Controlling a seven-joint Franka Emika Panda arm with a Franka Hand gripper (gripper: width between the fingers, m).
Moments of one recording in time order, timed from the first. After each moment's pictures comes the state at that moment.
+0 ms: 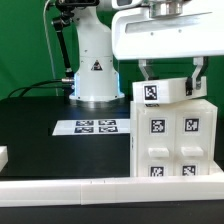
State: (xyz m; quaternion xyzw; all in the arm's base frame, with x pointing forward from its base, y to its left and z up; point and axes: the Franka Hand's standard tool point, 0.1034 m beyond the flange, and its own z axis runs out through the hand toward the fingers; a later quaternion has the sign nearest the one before) arm 0.614 0.086 0.156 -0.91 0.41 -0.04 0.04
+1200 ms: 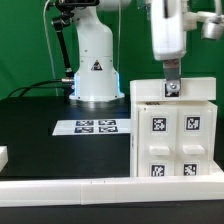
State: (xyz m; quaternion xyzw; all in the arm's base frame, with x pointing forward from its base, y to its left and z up) arm 0.615 0.088 0.156 -0.56 0.82 0.01 0.08
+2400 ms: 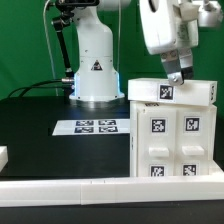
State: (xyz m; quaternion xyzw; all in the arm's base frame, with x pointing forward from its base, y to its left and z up) arm 0.619 0.102 0.172 -0.53 0.84 0.03 0.13
